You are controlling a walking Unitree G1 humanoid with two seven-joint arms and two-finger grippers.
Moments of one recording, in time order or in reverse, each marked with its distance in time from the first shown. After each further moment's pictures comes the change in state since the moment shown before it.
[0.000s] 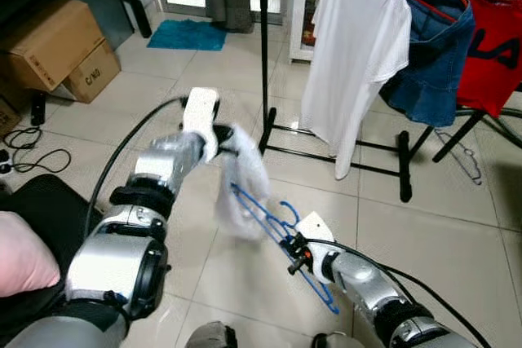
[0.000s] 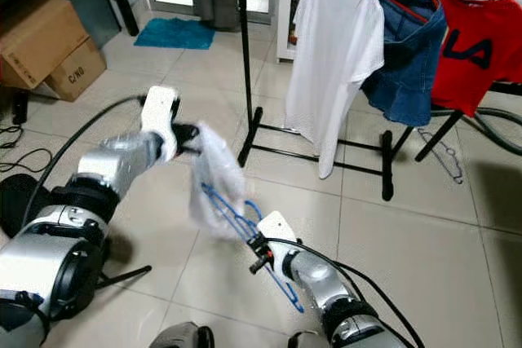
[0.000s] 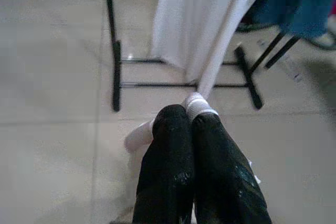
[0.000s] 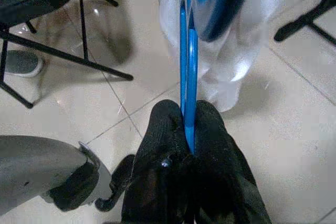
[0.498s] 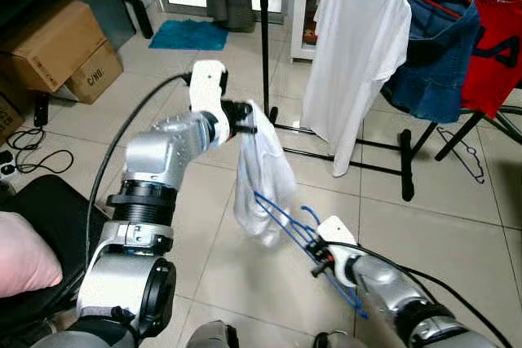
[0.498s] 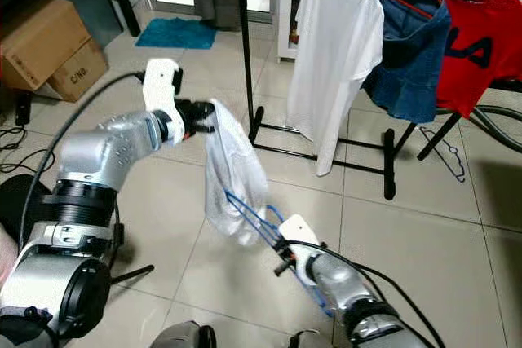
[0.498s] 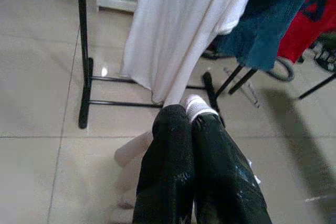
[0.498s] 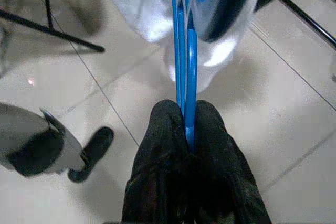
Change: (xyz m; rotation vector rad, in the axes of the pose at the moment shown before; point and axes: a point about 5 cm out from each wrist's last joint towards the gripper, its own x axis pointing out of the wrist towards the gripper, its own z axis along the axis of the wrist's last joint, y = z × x) left arm -0.024 -0.029 0.035 -0.120 -0.079 -0.070; right arm -0.023 -0.032 -0.021 -0.047 0.115 -0.099
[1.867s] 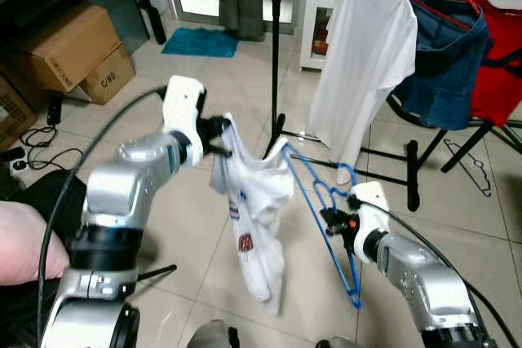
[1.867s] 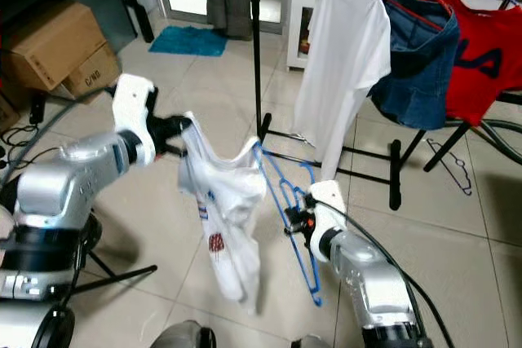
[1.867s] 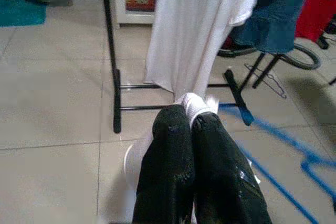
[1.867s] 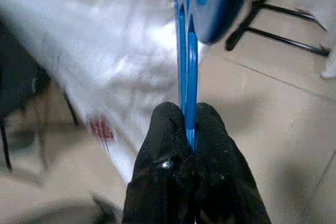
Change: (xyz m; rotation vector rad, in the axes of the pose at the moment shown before) left arm -0.040 0.016 -0.028 0.178 0.009 -0.009; right arm -0.057 -0.011 0.070 0.448 -0.210 -0.126
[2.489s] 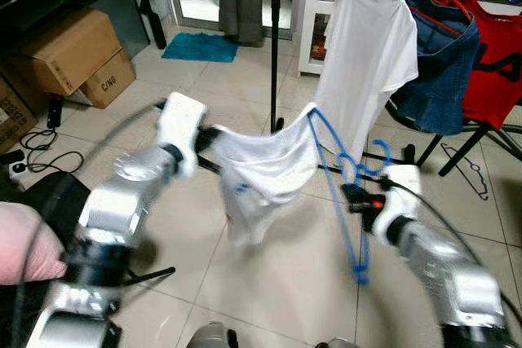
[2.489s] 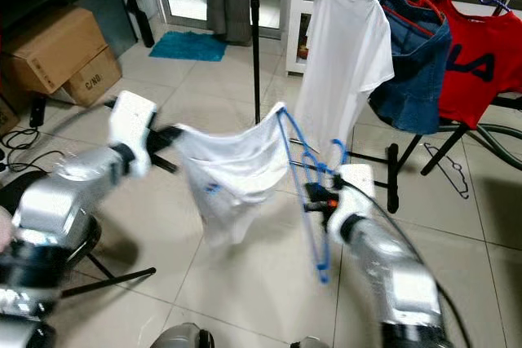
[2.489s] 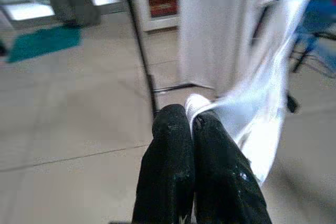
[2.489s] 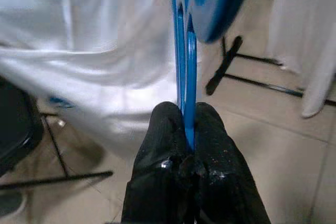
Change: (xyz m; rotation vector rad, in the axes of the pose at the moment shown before) left arm -0.007 0.021 -0.011 0.193 0.002 0.108; right arm -0.023 -0.025 0.029 0.005 -0.172 -0.045
